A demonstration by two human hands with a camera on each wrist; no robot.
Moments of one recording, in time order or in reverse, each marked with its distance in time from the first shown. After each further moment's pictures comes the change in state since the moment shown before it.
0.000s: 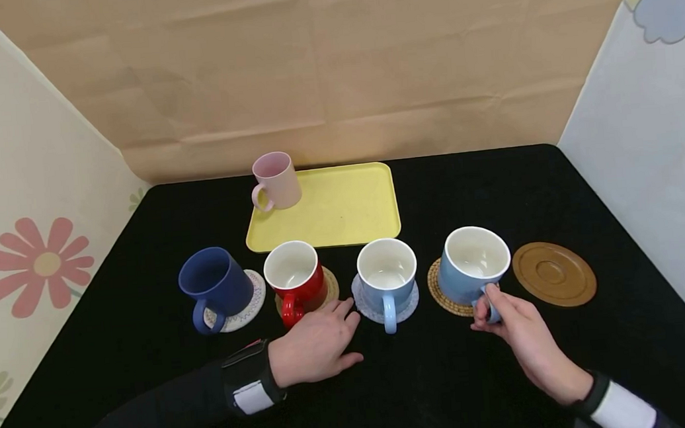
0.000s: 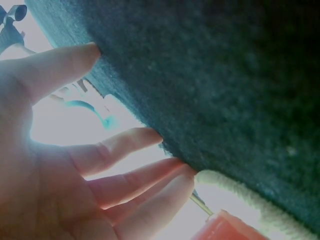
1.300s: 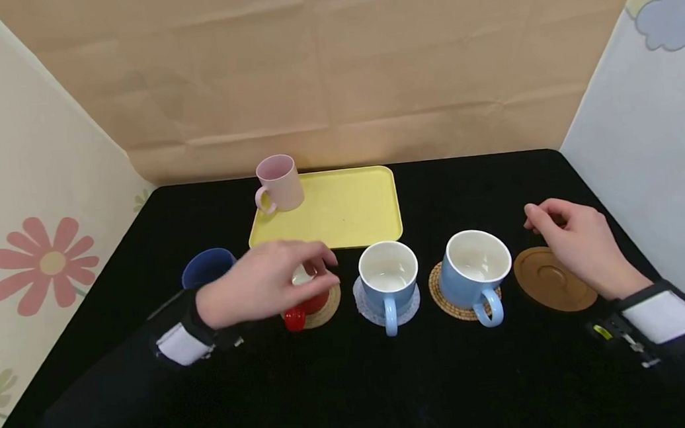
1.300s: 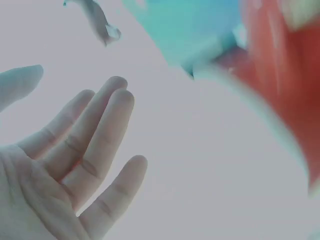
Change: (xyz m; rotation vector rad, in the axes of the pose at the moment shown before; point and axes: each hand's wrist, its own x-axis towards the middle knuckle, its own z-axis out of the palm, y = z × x) left_hand -0.029 -0.044 -0.103 -0.337 0.352 0.046; right_hand 0.056 -0.073 -0.077 -0.877 0.341 -0.218
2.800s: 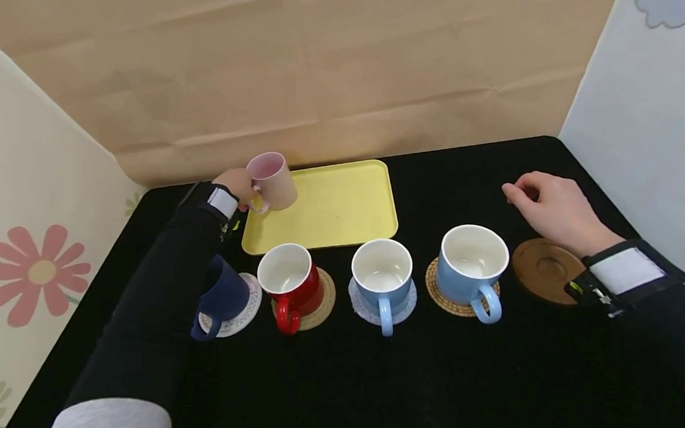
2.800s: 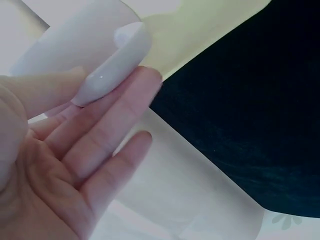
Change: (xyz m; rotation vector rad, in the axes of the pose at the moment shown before) left_hand 0.052 -0.190 -0.042 0.277 -0.213 -0.786; right_hand 0.040 -0.005 0.015 -0.123 -0.075 -0.053
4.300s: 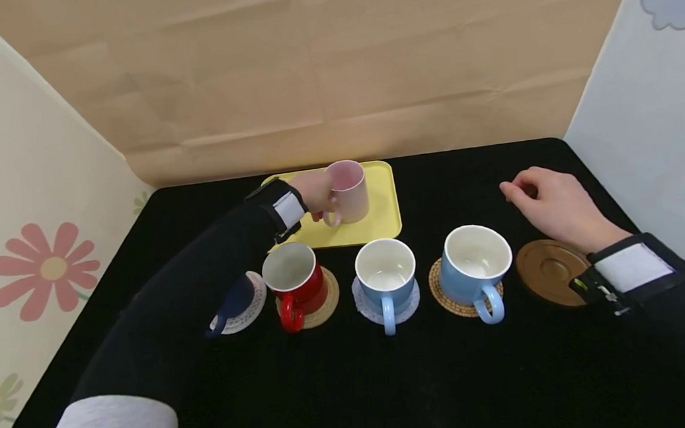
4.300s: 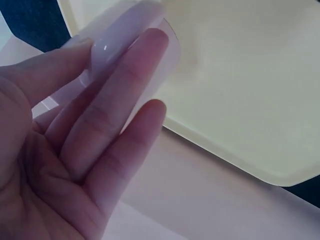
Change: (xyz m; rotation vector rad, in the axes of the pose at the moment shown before) left_hand -0.008 0.127 0.008 -0.026 -0.142 0.259; right_hand 0.005 -0.008 -0.005 -0.027 -0.003 -0.067
